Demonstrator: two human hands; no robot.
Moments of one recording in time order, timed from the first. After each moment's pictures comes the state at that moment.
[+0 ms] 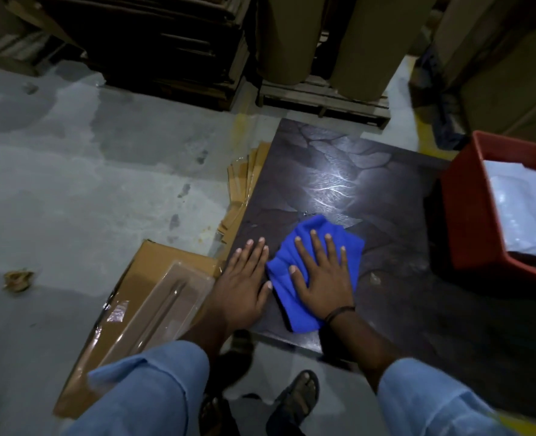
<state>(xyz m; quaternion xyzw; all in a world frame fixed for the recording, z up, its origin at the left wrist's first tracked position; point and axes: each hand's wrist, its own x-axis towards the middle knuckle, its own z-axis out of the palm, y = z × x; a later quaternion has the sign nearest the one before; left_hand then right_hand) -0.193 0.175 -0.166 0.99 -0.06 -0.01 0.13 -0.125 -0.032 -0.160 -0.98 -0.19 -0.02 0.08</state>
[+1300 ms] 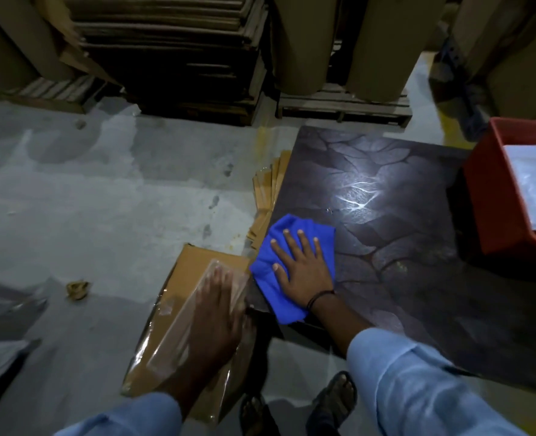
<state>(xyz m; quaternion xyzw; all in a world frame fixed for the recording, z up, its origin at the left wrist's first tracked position) -0.316 0.237 -0.158 0.97 0.10 0.06 0.22 -0.148 0.054 -0.166 -0.95 -0.29 0.00 0.09</state>
